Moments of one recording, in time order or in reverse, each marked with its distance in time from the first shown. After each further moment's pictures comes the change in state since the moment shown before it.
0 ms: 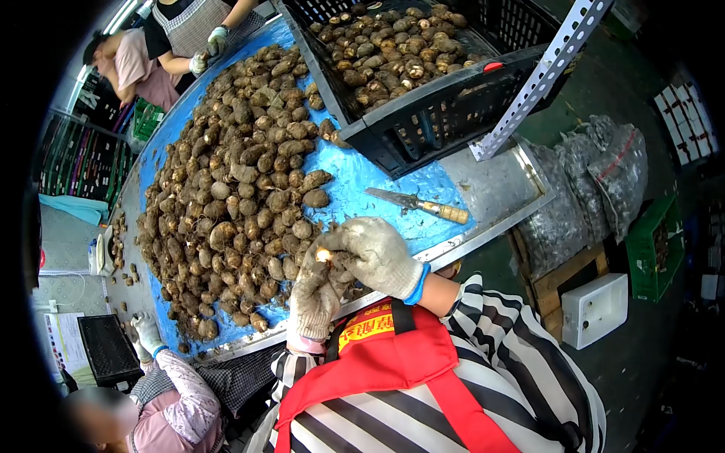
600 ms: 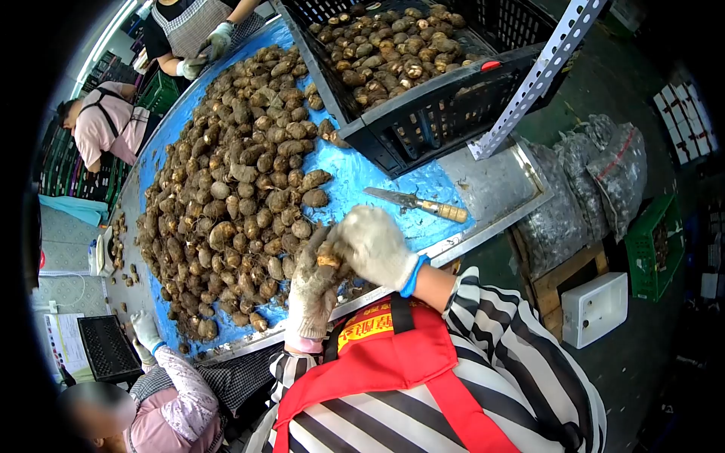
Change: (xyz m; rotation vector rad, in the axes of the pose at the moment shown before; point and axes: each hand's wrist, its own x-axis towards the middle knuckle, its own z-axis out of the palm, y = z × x) left_hand 0.000 0.003 0.012 0.316 0.047 0.019; right_hand 0.004 0.004 0.003 -0.330 0.057 0.033
